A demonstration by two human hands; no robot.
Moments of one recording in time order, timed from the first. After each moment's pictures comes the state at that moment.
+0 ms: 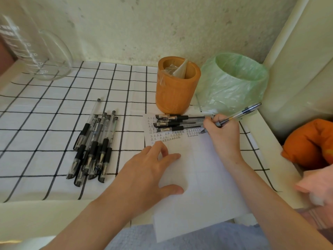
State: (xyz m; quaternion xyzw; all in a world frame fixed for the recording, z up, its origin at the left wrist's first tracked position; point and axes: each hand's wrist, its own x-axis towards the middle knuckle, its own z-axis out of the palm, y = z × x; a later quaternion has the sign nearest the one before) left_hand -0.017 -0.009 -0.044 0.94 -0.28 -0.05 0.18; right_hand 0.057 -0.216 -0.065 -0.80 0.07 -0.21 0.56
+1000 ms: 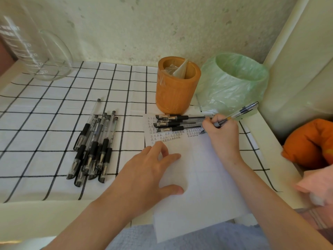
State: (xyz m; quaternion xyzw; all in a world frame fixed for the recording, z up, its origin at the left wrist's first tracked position) left_hand -0.017 -0.010 -0.044 0.94 -0.28 -0.05 0.19; right_hand 0.057 -0.213 -0.063 -0.81 0.04 -0.23 0.54
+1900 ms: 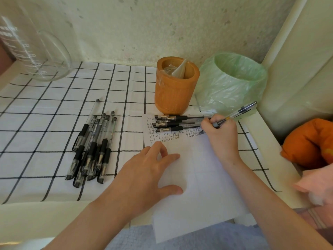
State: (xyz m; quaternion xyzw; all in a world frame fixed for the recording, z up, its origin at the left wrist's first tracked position) left_hand -0.017 -0.010 -0.043 0.94 -0.28 -0.05 0.19; right_hand 0.057 -0.214 -0.065 -0.81 0.05 -0.22 0.54
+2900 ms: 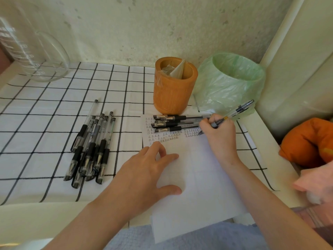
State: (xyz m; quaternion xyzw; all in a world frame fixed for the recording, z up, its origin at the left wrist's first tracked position) left_hand -0.017 -0.011 -0.043 0.94 -0.27 -0.05 0.19; right_hand 0.057 -0.213 -0.065 -0.81 0.04 -0.22 0.54
